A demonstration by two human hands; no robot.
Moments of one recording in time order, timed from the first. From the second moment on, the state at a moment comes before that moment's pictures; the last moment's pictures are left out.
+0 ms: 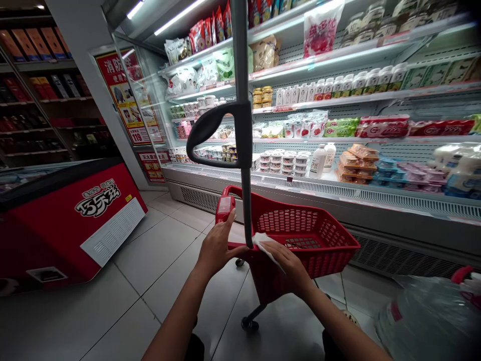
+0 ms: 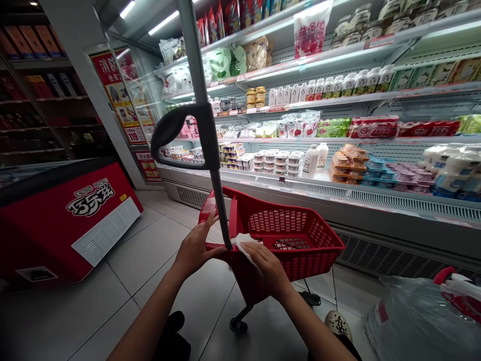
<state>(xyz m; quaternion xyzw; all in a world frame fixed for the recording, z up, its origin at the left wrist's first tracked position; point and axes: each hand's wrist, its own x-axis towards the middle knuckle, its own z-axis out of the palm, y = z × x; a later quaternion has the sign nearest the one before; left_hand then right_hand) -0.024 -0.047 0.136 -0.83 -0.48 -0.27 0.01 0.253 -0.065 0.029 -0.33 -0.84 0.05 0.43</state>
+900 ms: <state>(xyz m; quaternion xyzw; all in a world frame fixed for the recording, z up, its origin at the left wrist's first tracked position) -0.041 -0.036 0.108 -0.82 -0.49 -0.22 0.19 0.259 -0.045 -0.012 -0.52 -0.77 -0.09 0.36</state>
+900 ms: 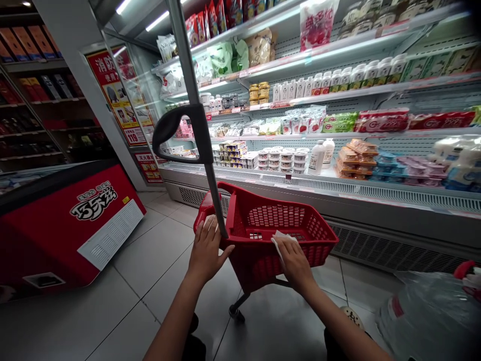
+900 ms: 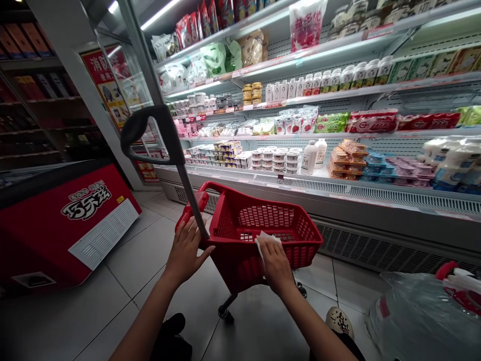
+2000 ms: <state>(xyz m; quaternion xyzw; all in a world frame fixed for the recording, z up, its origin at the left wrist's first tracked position) -0.025 -0.034 0.100 -0.80 -0.50 -0.28 0.19 0.168 -0.040 0.030 -0.42 -0.81 -0.08 0.39</state>
